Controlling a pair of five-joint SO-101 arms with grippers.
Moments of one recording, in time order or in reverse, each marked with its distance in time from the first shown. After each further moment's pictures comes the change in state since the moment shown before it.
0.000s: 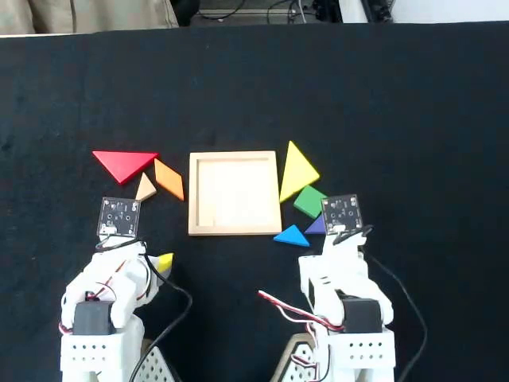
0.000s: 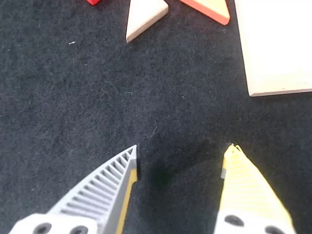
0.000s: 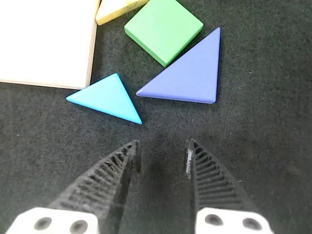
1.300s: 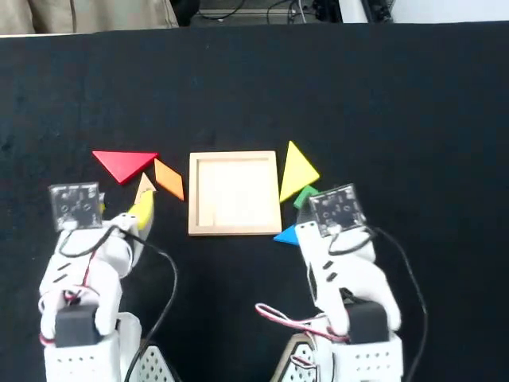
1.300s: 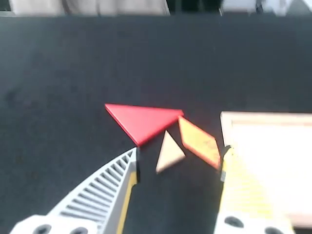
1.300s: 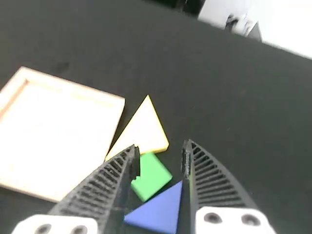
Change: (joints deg) left arm -4.1 6.3 -16.9 -16.2 3.7; right arm -3.3 0.2 -13.0 -19.1 12.4
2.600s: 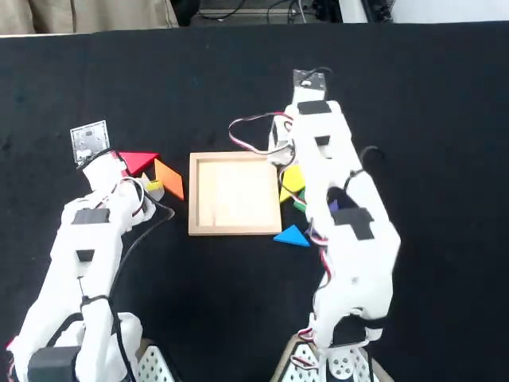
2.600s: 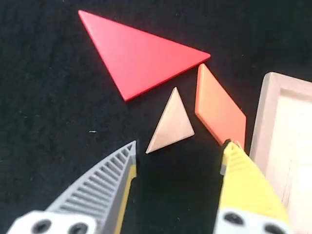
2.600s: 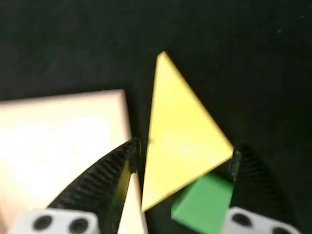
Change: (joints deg) left arm 0.7 69.3 -16.5 -27.1 12.9; right arm -3.0 133.9 -91.7 14.4 -31.9
